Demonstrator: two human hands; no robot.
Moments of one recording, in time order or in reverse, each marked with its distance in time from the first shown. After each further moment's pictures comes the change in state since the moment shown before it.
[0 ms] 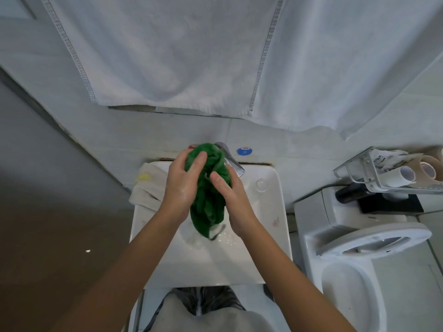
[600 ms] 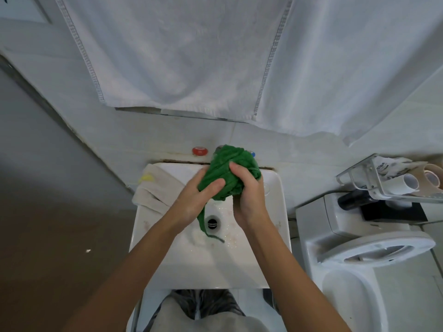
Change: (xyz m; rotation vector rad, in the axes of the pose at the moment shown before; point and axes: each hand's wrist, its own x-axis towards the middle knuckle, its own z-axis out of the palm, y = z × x) left_hand -0.007 -0.024 -0.012 0.158 -0.375 -0.003; right_hand 0.011 -0.014 -0.004 0.363 0.128 -0.139
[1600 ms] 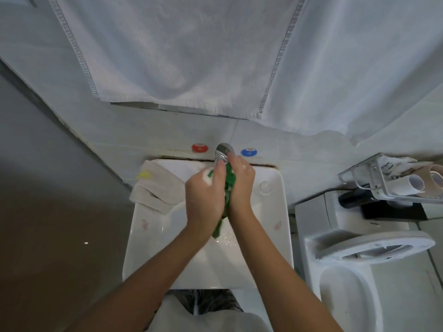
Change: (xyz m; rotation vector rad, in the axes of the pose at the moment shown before) left_hand 0.014 0.006 0.040 0.088 0.591 0.062; right_hand 0.039 0.031 0.009 -0.477 0.279 -0.171
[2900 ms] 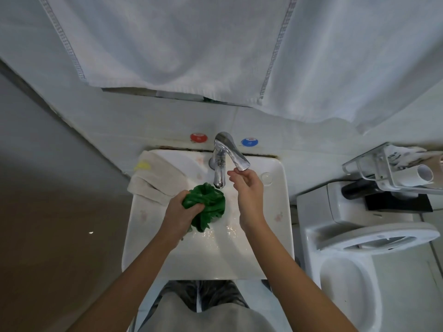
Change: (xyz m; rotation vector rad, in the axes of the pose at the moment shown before) left_hand 0.005 -0.101 -0.045 0.044 -0.325 -0.354; right_hand -0.010 0.042 -0.044 -0.059 -0.046 0.259
